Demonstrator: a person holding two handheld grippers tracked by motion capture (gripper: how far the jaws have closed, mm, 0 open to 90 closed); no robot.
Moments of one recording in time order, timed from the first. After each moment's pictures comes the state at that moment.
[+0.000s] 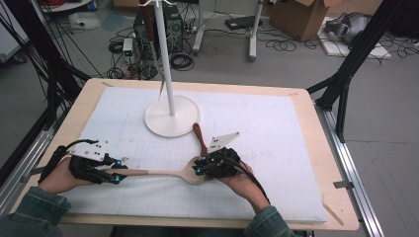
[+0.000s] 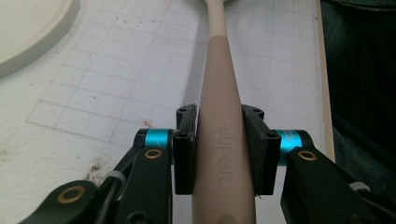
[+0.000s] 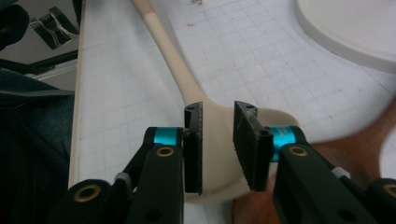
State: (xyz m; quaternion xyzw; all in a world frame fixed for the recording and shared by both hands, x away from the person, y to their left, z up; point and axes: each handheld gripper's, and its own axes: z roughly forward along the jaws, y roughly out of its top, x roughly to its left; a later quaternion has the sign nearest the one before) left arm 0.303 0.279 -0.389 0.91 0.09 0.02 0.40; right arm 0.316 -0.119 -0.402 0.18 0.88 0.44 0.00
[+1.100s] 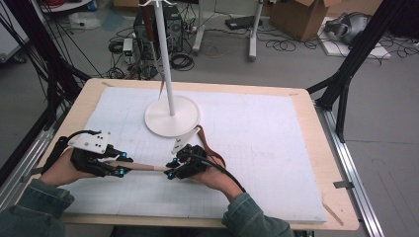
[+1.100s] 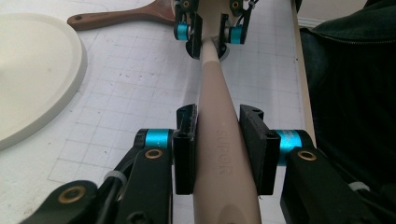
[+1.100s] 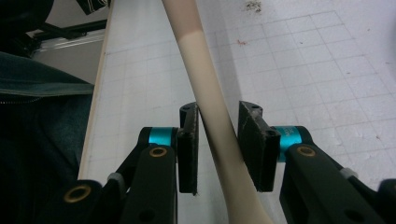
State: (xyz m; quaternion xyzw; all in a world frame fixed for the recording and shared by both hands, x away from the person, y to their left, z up) left arm 0.307 0.261 -0.358 0.90 0.06 0.02 0.43; right arm 0.331 -0.038 -0.406 0.09 0.91 0.40 -0.04
